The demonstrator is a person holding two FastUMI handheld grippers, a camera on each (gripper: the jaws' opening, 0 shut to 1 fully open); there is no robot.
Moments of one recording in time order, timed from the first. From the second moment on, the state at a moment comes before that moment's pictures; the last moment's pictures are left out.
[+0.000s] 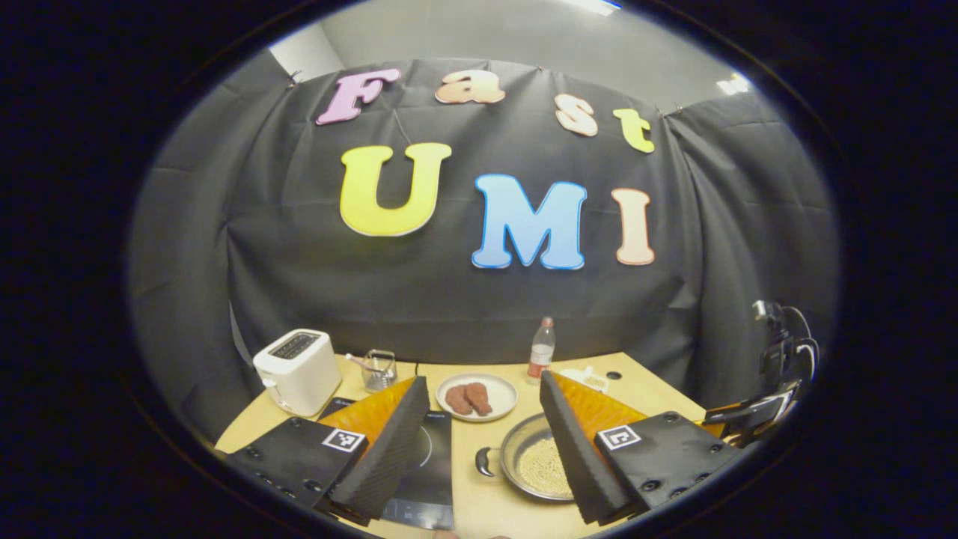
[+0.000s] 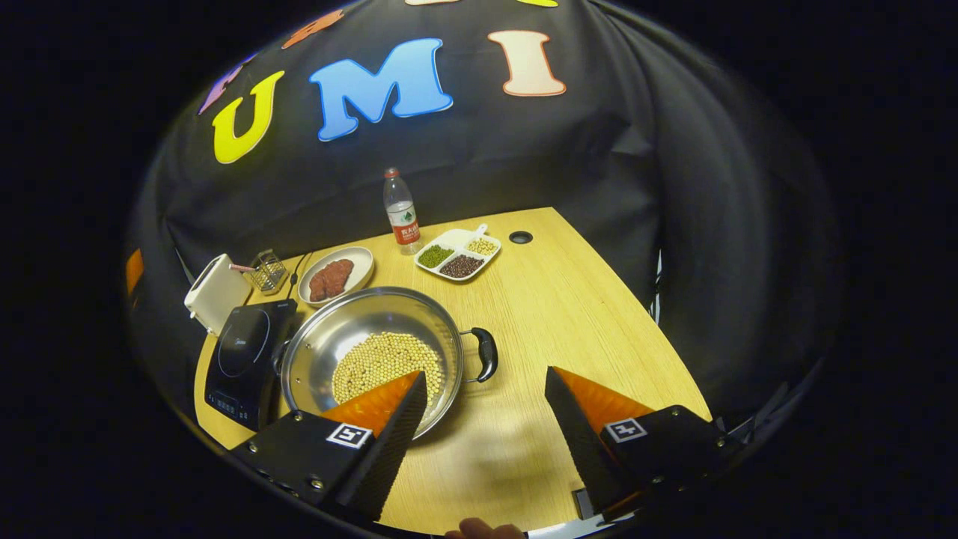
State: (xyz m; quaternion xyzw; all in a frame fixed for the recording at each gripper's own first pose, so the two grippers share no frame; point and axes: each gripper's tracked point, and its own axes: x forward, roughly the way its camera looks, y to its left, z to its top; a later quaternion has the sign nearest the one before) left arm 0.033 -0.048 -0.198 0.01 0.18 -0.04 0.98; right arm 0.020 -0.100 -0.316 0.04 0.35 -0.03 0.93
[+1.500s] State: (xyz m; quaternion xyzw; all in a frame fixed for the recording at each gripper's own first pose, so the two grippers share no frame) left arm 0.085 -0.060 -0.485 0.05 0.42 -0.03 0.91; right arm 0.114 -0.090 -0.438 -0.01 0.44 0.03 0.90
